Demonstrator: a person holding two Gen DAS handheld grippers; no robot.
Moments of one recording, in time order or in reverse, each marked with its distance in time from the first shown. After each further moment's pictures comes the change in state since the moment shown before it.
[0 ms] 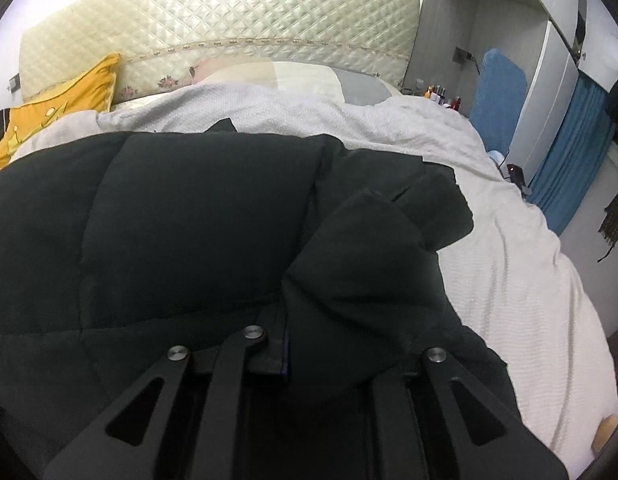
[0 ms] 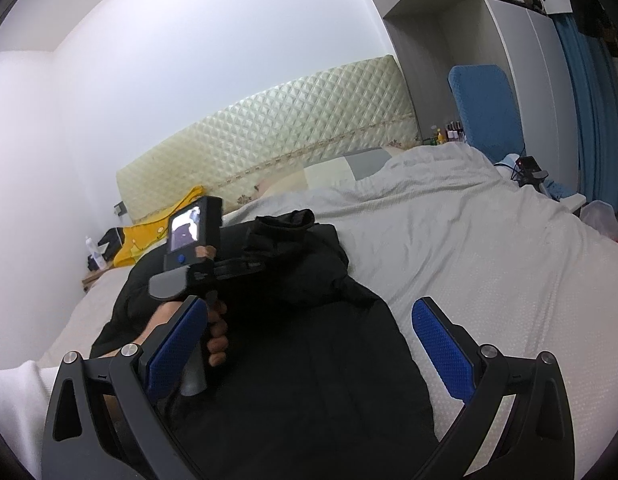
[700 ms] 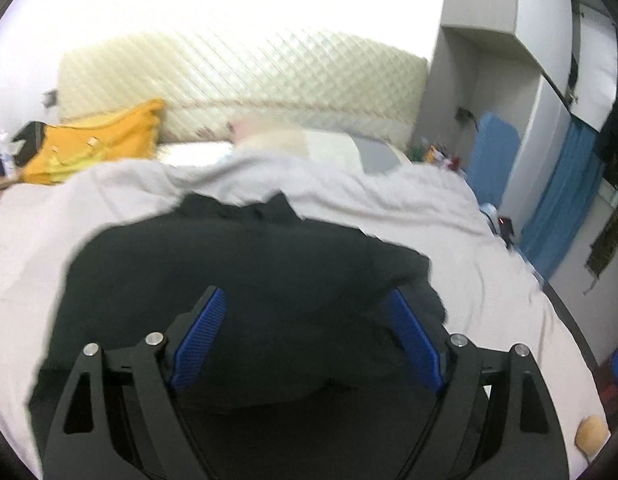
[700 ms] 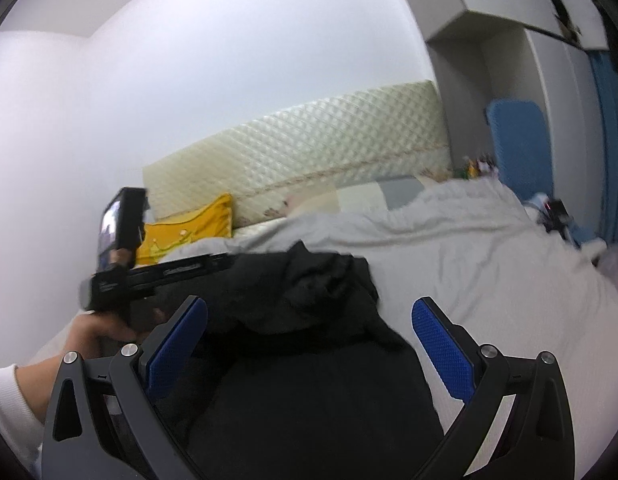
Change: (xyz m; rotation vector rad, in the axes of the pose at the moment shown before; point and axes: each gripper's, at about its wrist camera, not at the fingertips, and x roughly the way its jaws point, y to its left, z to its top) left arm -0.135 0.066 0.012 -0.049 -0.185 0.023; right arm 0.010 0.048 0.052 -0.146 -0.055 0.102
